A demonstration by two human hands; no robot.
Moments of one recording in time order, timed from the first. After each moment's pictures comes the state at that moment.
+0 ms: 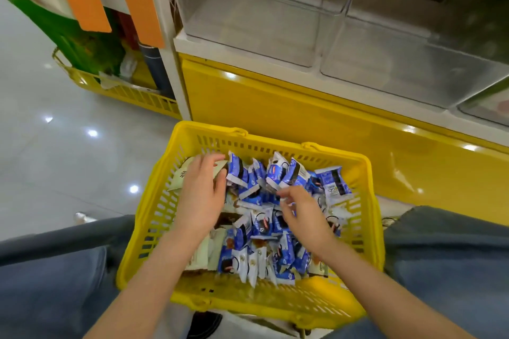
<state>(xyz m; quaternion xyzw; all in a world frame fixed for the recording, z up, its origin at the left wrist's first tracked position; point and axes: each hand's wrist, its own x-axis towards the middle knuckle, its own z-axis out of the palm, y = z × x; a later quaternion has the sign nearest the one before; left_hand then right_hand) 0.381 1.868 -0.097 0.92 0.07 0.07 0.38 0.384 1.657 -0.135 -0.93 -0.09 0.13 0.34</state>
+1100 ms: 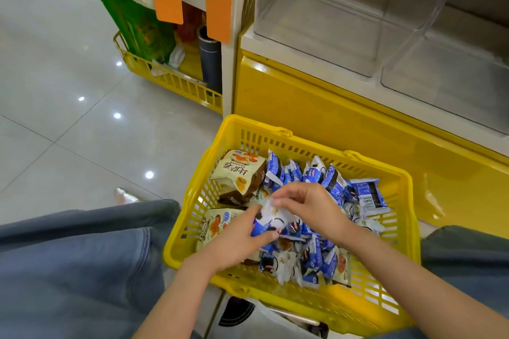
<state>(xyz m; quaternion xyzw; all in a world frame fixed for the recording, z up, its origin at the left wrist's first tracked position) 0.318 1.889 -0.117 0.77 0.03 -0.26 0.58 0.396 1.728 -0.082 -0.82 -0.17 0.27 0.48</state>
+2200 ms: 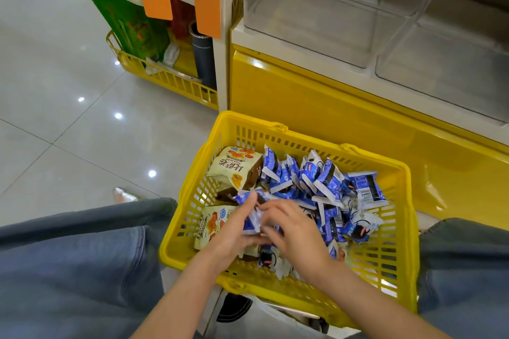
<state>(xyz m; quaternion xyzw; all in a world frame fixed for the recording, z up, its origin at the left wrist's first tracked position) 0.323 1.874 -0.126 0.48 0.26 -0.26 0.80 0.339 1.733 -0.102 -0.90 -0.32 0.03 0.30</state>
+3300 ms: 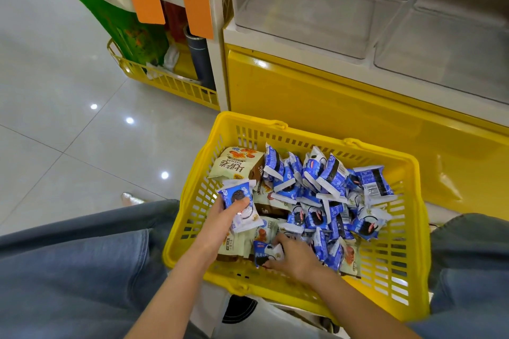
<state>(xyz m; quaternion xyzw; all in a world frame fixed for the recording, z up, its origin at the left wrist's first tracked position) 0.329 1.896 -0.138 0.58 0.34 -0.17 0.72 0.326 1.711 -0.214 -0.88 -0.10 0.42 0.20</state>
